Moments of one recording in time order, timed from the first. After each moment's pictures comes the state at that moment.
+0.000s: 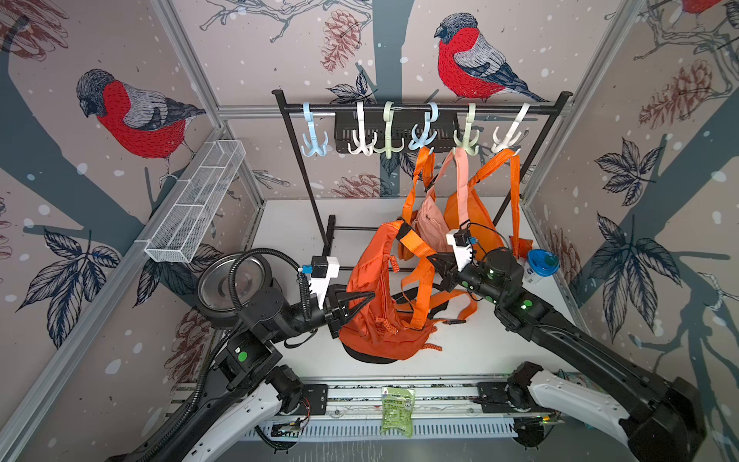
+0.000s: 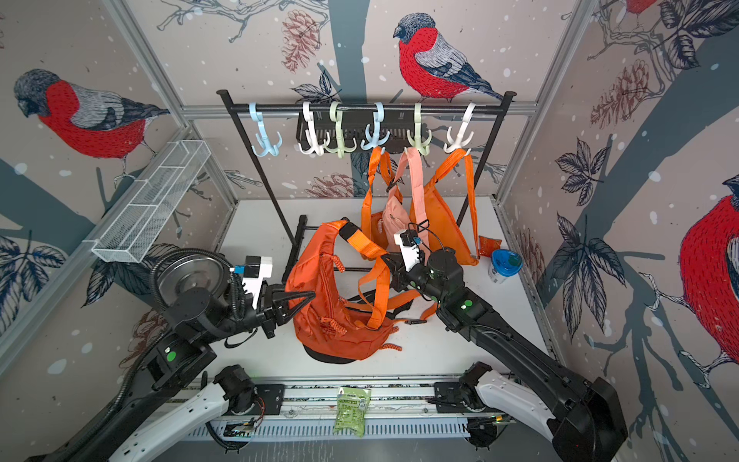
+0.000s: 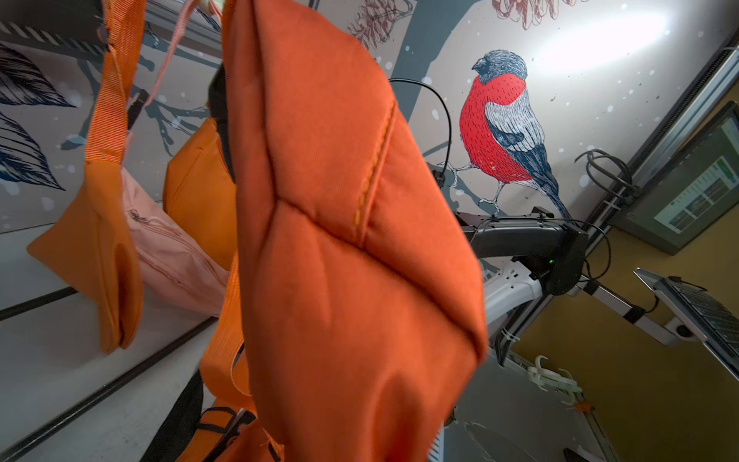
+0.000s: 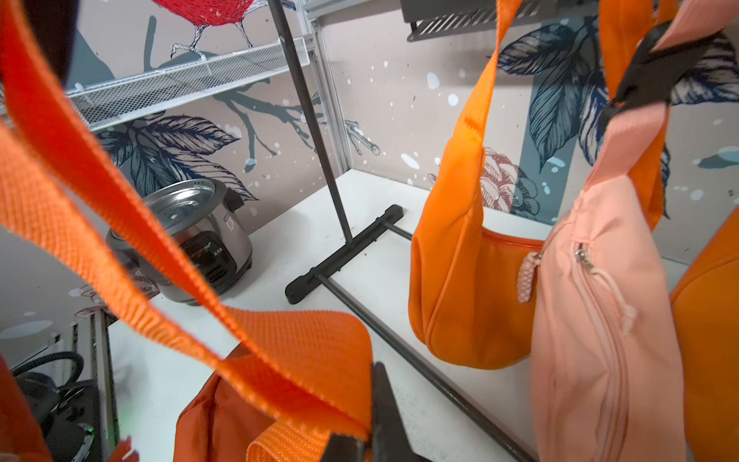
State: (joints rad) left arm -0.72 0.51 0.72 -0.14 0.50 -0.42; right arm 0.64 0.97 0.72 0.10 -0.23 0.14
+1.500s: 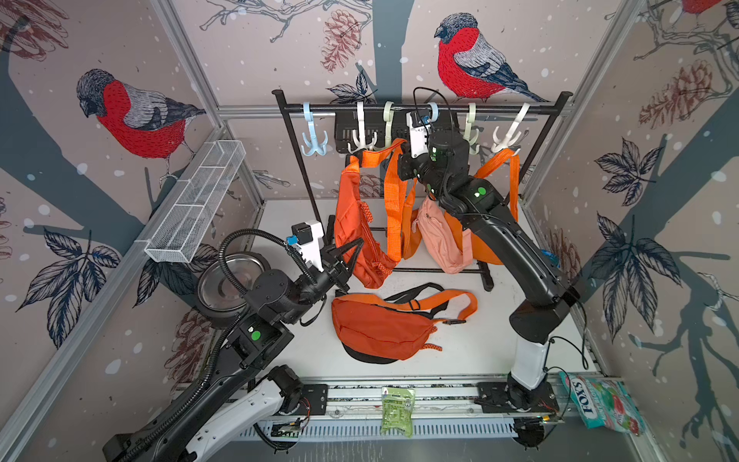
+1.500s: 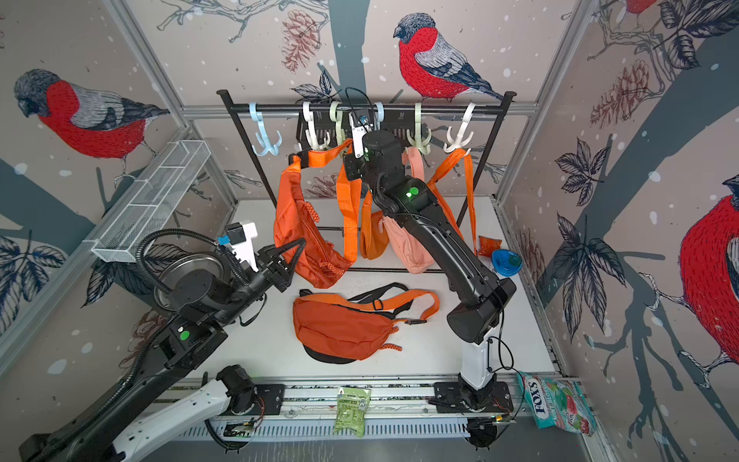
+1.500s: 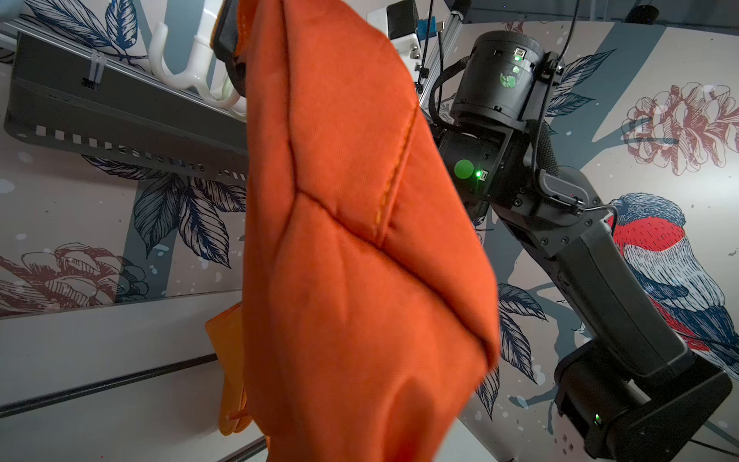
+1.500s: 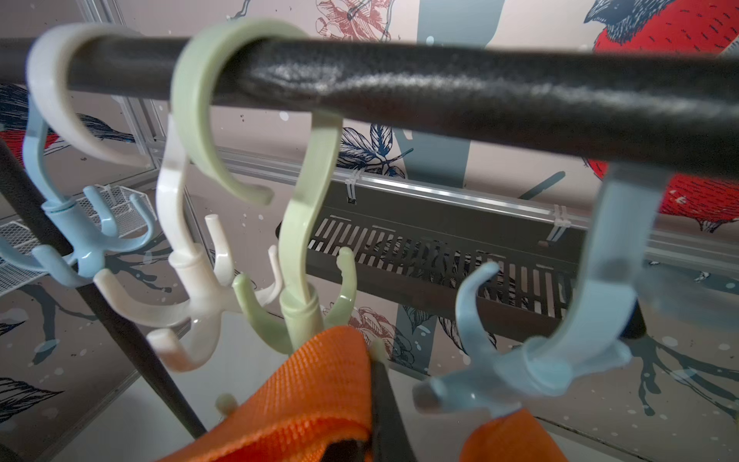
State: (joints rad) left arm -0.72 0.71 0.85 0.05 0.07 -0.46; right arm 0.73 1.91 2.33 -0.50 0.29 0.00
